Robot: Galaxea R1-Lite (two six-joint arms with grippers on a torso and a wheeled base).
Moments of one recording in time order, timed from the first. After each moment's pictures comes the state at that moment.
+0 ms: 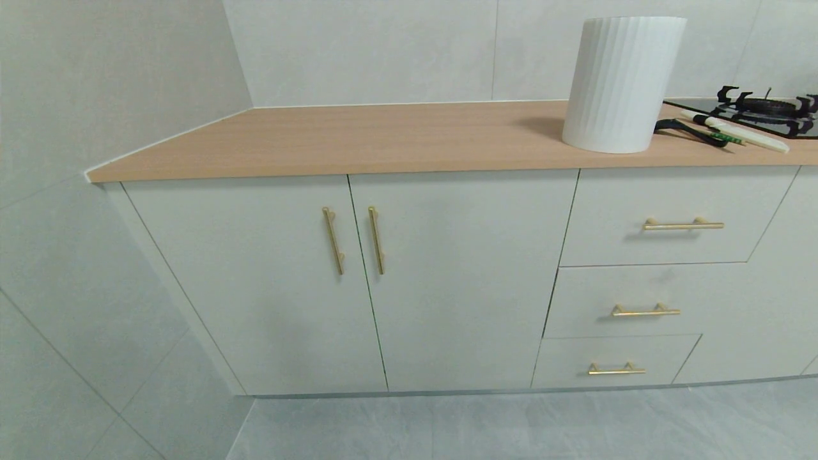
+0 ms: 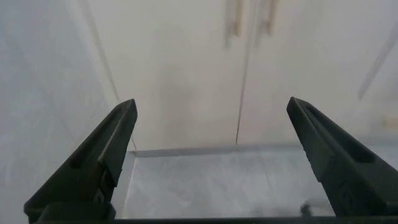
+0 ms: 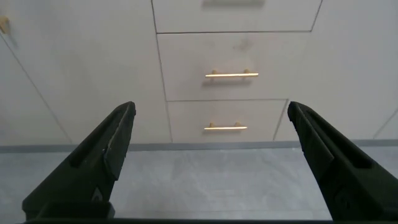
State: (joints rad) left arm -0.01 0.00 0.00 0.00 -0.06 0.05; right arm 0.00 0.00 0.00 0.00 -0.02 0.01
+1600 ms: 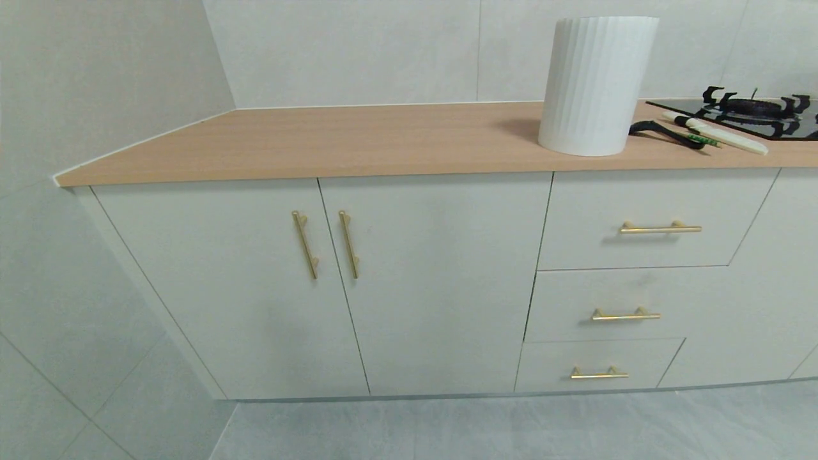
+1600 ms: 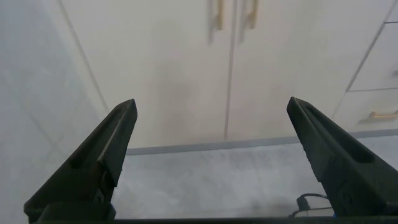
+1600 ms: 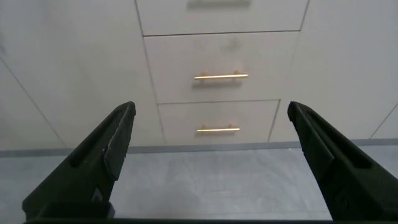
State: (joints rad) left arm -0.01 0.00 0.00 0.00 -0.05 0.01; right arm 0.00 0.00 0.00 0.00 -0.02 0.01
